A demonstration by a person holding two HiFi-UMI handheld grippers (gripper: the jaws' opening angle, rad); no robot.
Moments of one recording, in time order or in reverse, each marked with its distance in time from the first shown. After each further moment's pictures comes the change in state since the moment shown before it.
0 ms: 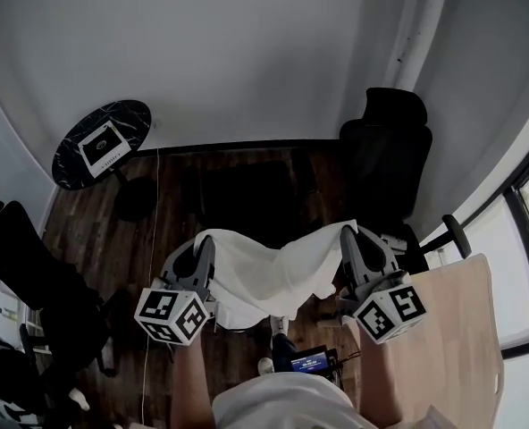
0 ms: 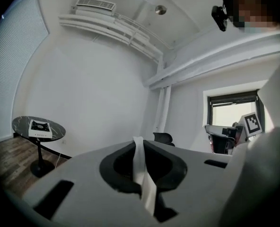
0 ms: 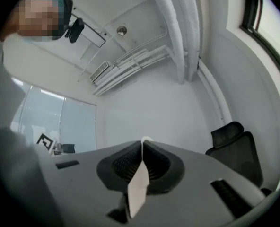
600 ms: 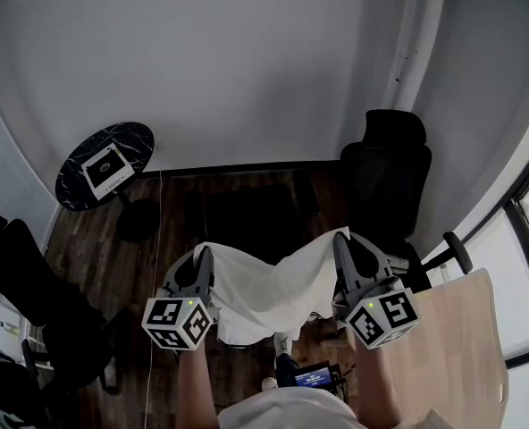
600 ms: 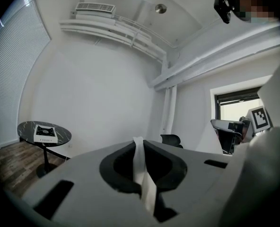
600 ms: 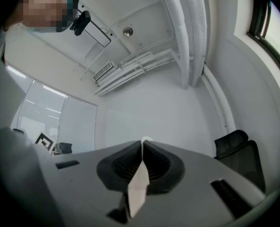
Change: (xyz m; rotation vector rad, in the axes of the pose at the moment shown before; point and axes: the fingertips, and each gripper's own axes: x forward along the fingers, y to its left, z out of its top) left arm 0.021 0.027 0.016 0.026 -0.008 0.076; right arm 0.036 0.005 0.019 -0.068 -0.044 0.001
